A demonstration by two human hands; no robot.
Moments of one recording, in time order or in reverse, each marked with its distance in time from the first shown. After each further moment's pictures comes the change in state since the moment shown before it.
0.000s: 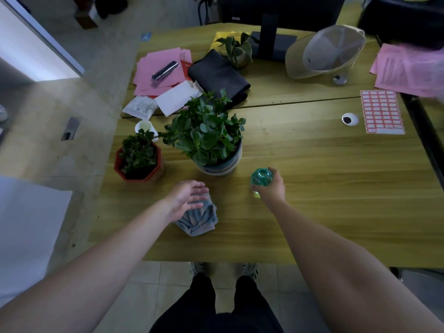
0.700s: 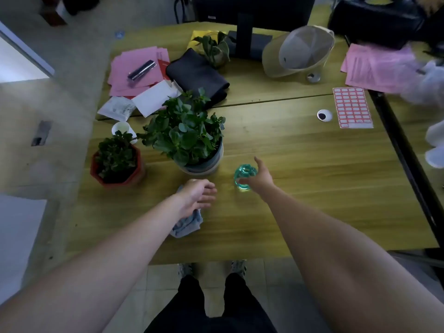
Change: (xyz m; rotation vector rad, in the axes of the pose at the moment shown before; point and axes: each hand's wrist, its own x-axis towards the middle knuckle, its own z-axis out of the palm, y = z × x) left_hand -0.006 0.012 0.068 0.194 -0.101 -0.059; right_hand 0.001 -0.028 -0.029 0.038 -0.128 0.118
